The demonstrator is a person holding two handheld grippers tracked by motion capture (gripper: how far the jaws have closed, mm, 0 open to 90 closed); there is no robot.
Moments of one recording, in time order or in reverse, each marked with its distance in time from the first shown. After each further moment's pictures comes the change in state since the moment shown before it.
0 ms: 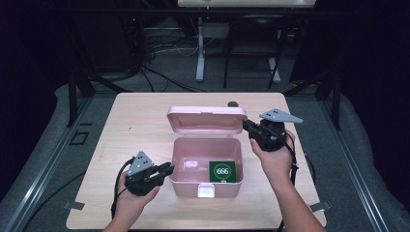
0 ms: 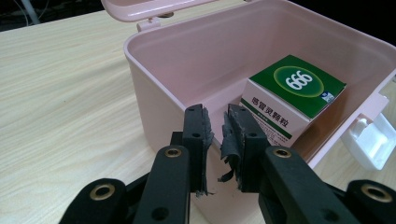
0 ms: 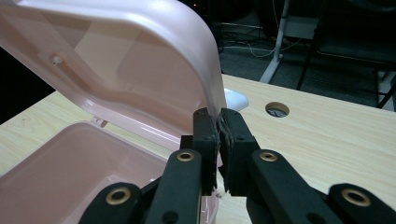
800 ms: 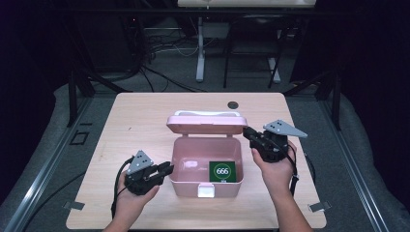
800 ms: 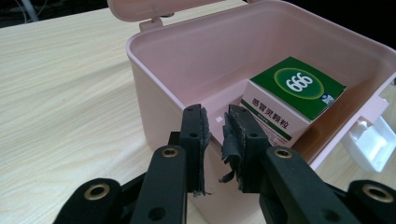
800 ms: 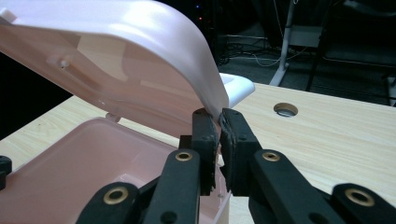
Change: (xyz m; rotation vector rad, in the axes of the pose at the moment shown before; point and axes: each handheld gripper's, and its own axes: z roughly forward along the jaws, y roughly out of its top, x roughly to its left) left arm 0.002 0.002 0.000 0.000 -0.004 -0.017; right arm 0.004 -0.023 -0.012 -0.062 0.029 0.029
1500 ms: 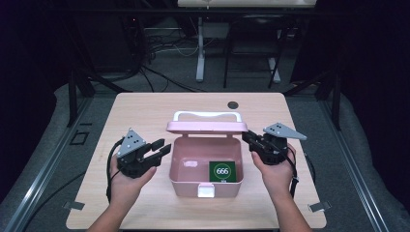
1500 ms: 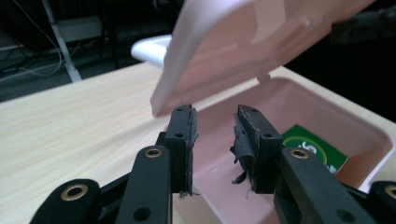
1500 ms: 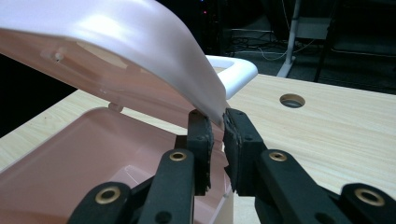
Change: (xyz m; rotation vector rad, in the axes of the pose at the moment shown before) left arm 0.002 0.061 -0.023 -0.137 0.074 0.016; right arm -0.003 -0.010 0.002 0.021 0.022 0.015
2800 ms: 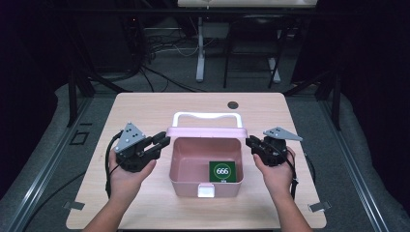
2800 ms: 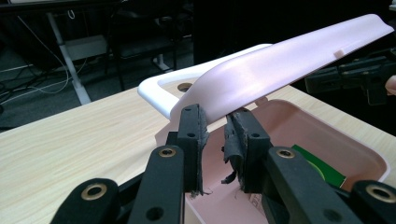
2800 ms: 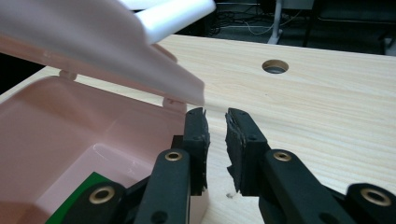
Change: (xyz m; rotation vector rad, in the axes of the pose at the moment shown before) left arm -0.005 0.018 -0.005 -0.035 0.006 0.036; right arm -0.023 -0.027 0.019 0.083 -0.061 0.032
